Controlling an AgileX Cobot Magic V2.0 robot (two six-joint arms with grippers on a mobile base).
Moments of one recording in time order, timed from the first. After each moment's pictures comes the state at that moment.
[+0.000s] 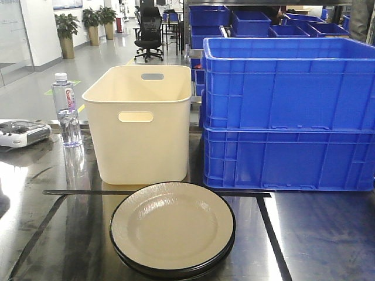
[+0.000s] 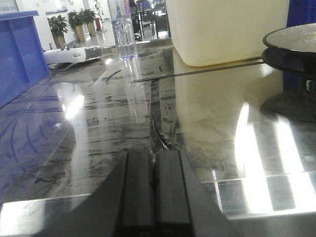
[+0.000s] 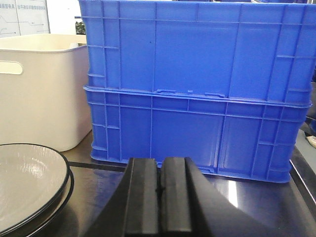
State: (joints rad) left arm 0.02 -0.01 0.03 -0.08 0.13 0.14; right arm 0.28 0.65 -0.54 1.60 -0.16 -1.60
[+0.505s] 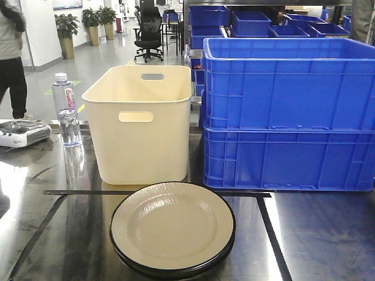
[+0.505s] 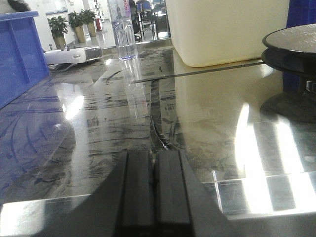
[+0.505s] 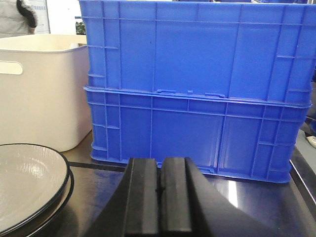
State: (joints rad) left arm 0.02 -0.01 0.03 -0.08 0.13 0.14; right arm 0.28 0.65 -0.54 1.60 -0.16 -1.60
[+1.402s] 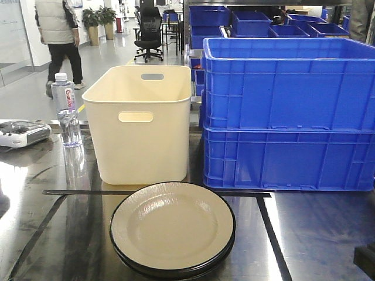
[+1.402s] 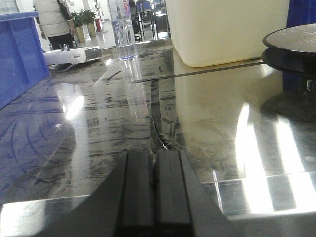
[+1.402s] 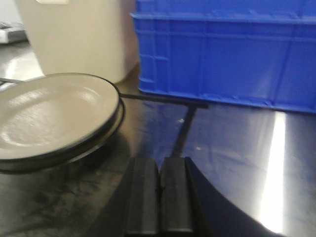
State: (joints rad) left arm 0.02 -0.01 0.03 -0.08 0.13 0.14; right arm 0.28 0.63 -0.50 -0.03 0.20 0.11
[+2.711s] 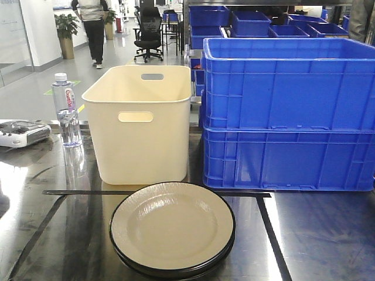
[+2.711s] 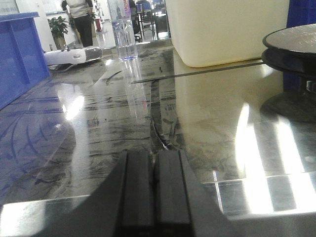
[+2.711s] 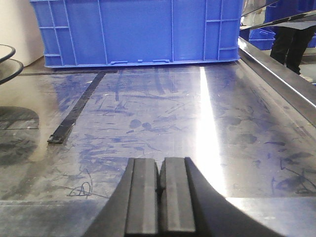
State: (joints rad) left arm 0.02 -0.01 0.03 -0.08 0.13 0.14; right arm 0.01 -0.01 0.03 -0.09 0.18 0.16
